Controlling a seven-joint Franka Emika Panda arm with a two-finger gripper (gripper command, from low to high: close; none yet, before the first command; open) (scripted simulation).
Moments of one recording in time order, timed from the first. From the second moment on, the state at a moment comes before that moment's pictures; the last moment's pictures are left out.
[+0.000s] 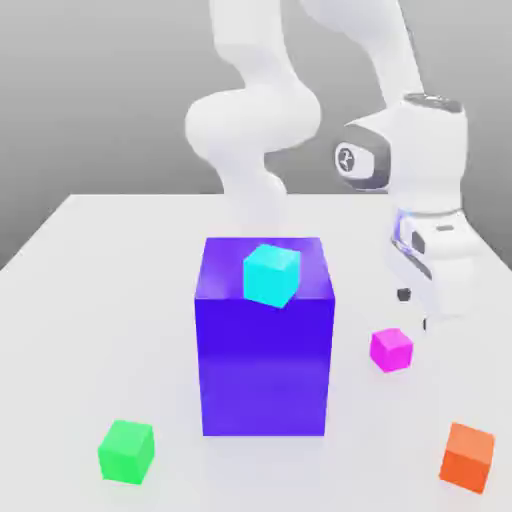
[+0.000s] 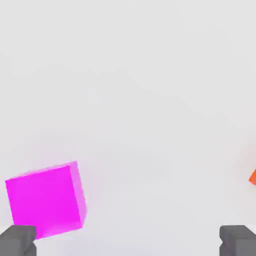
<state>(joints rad) 0.70 -0.08 0.06 -2.99 0.02 2.92 -0.36</state>
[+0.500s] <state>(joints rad) 0.77 0.24 0.00 -2.94 -0.03 3.18 -0.35</state>
